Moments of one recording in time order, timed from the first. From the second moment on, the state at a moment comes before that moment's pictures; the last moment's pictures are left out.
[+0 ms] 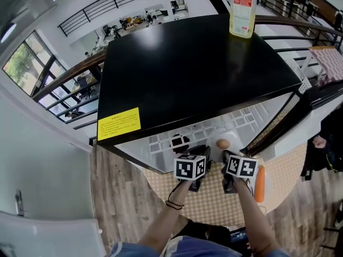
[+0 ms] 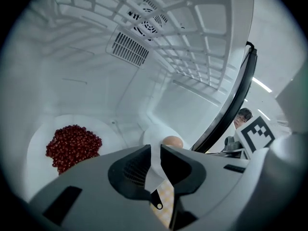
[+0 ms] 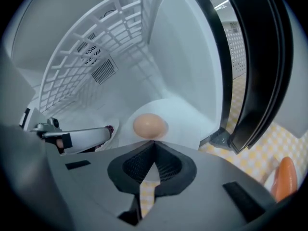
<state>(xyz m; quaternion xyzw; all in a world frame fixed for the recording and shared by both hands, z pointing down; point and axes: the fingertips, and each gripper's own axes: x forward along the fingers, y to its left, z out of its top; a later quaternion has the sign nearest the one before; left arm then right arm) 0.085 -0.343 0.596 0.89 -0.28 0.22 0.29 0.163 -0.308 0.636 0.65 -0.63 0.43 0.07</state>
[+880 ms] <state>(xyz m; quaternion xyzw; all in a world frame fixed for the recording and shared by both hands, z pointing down) 0.025 -0.253 0.584 0.89 -0.29 0.19 0.30 0.167 -0.321 0.584 0.64 -0.65 0.40 0.00</state>
